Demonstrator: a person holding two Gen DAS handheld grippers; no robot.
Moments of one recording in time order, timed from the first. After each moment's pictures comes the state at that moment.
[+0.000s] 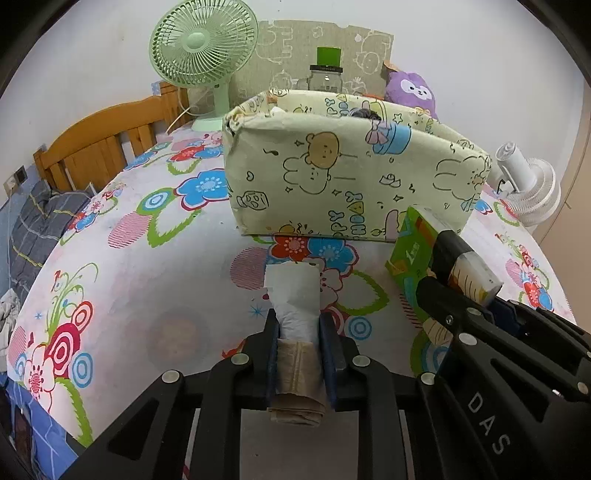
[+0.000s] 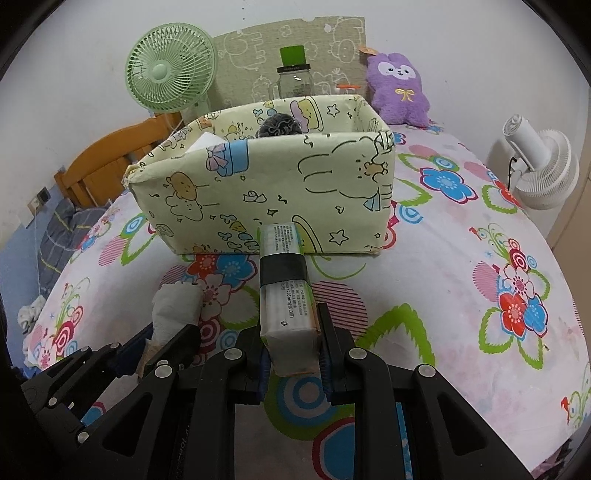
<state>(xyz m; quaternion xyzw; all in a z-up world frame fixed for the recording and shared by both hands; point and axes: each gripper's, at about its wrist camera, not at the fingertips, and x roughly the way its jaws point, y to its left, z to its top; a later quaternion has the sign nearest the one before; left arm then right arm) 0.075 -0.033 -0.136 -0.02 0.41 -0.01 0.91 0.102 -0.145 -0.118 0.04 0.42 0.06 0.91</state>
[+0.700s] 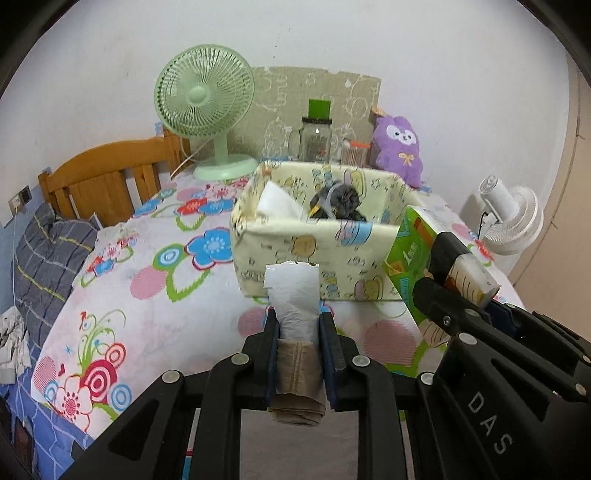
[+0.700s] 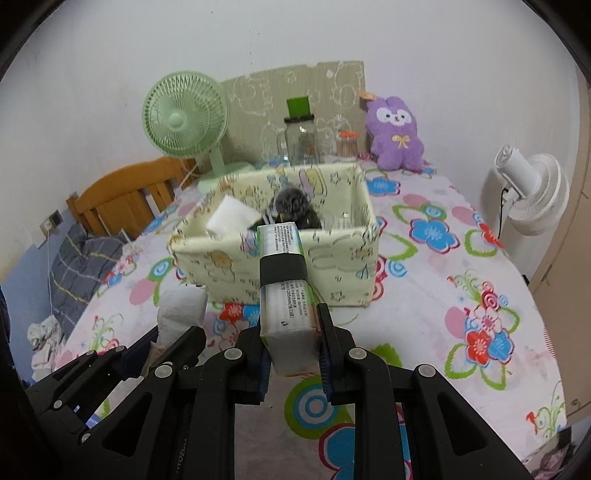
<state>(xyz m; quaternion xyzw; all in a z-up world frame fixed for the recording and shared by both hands) 0.058 -0.038 -0.071 -0.02 0.35 -0.02 0.94 0.084 -0.151 -0.051 0.05 0.36 0.06 0.93</state>
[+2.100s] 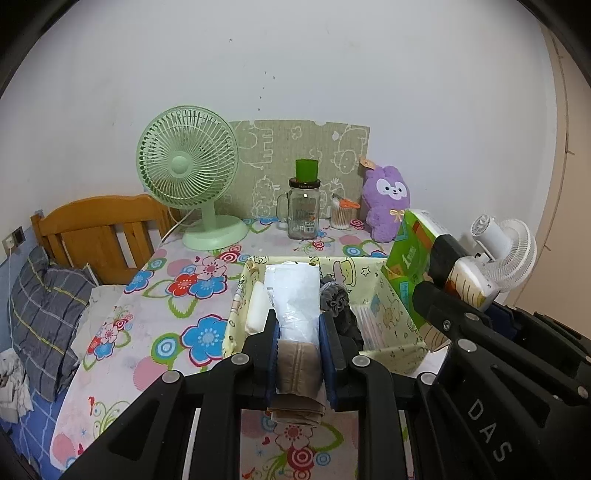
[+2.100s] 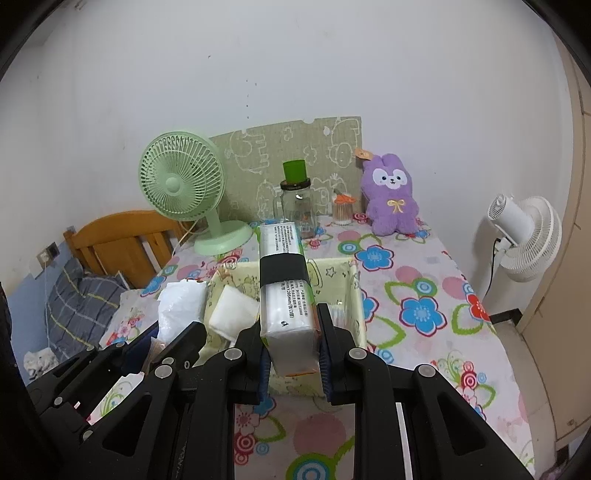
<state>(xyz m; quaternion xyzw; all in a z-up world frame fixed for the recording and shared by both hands) 0.110 -0.042 -0.010 -0.01 0.28 -0.04 0.96 0.131 -0.154 0.015 0.05 0.30 0.05 0.95</state>
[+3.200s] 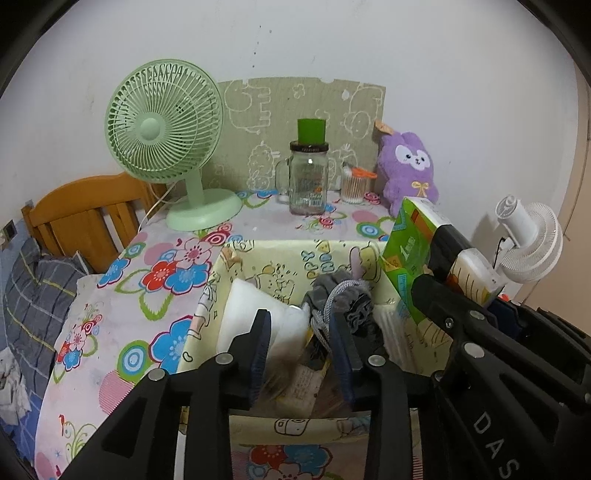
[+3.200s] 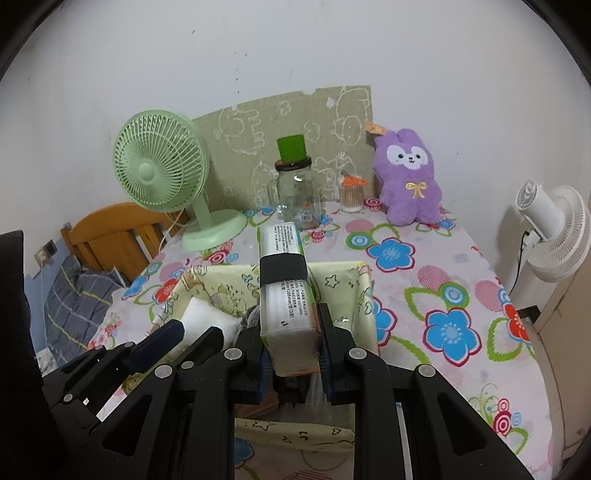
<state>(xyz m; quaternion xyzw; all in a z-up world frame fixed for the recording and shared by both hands) 0.187 -0.055 -0.054 0.00 0.33 -0.03 0.94 0.212 -0.164 -0.033 0.06 0.33 0.07 0.94</state>
